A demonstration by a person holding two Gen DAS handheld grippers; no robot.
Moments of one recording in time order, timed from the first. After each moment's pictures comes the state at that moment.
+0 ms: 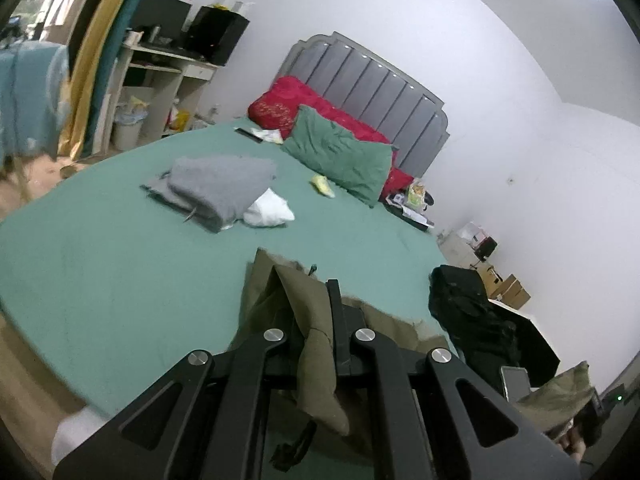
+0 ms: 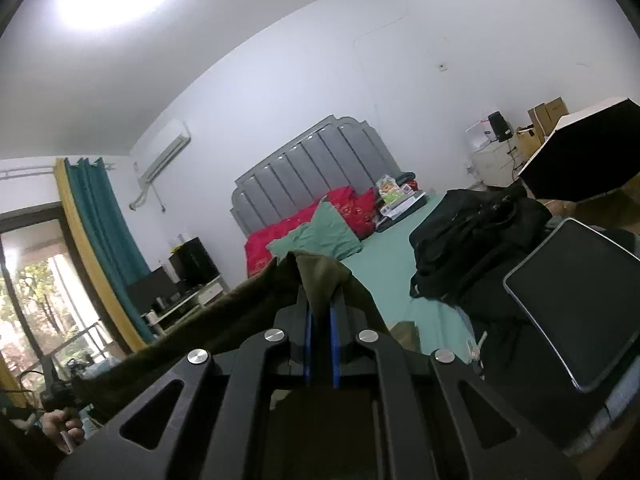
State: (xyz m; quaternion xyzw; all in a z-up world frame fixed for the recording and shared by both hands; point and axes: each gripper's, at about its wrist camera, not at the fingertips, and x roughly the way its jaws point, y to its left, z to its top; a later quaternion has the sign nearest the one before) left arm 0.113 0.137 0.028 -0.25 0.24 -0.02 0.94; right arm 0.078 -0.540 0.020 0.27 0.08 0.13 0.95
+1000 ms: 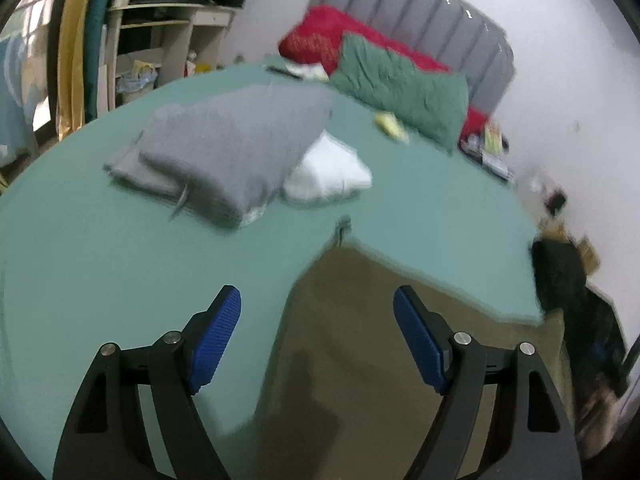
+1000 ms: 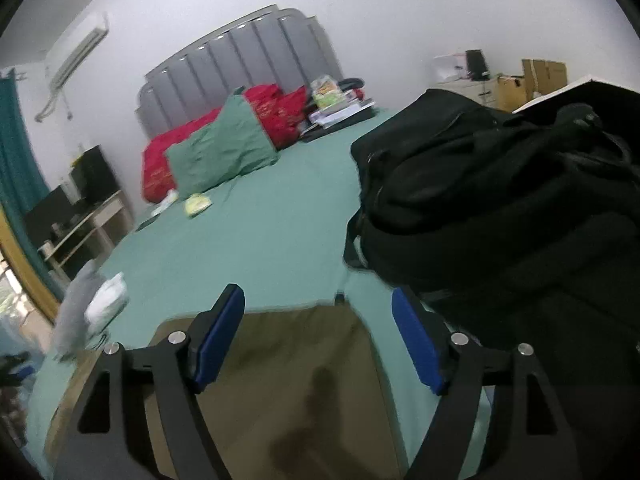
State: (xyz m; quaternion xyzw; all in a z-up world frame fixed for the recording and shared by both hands) left arm 0.332 0.167 -0.101 -0.19 0.37 0.03 0.91; right arm 0.337 -0.506 -0.083 0.18 0.27 0.04 0.94
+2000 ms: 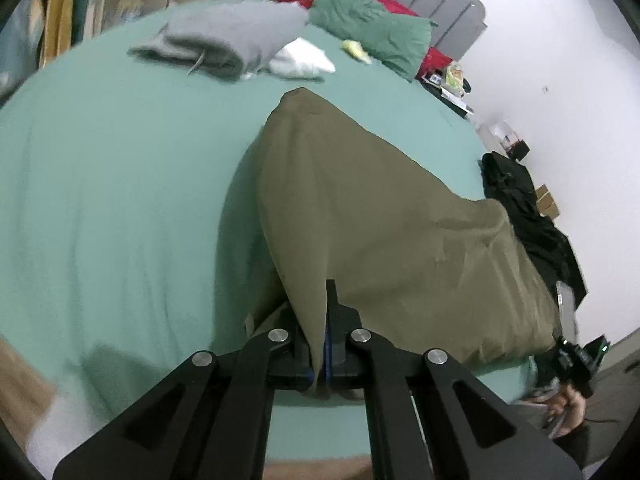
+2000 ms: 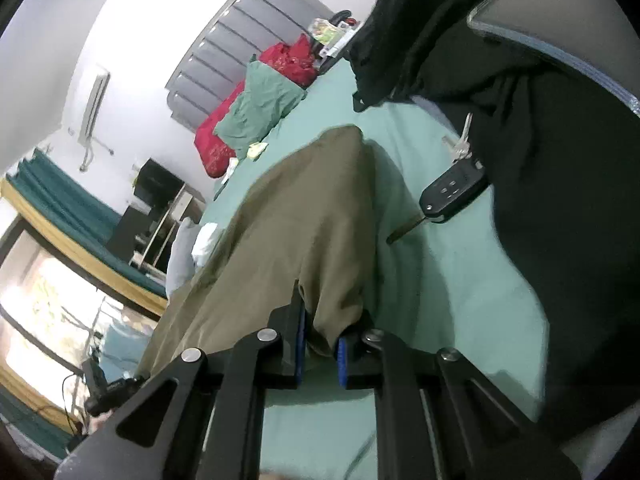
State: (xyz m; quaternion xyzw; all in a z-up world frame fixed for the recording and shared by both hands) left arm 0.145 0.145 -0.121 -0.24 0.45 -0.04 0.86; right arm 0.126 -0.509 -0.121 0.36 0.34 0.14 0.86
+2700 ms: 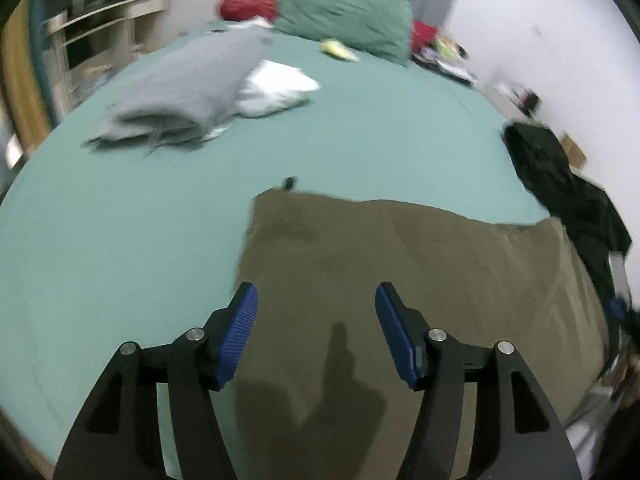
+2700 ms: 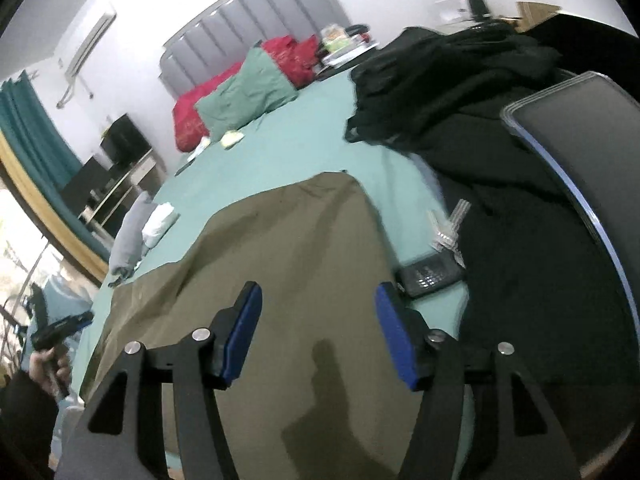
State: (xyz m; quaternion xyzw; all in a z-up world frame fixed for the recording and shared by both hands) left arm 0.302 0.120 -0.125 -0.07 0.47 -0.05 0.88; right arm 0.201 -0.498 -0.096 0.22 0.36 0.10 0.90
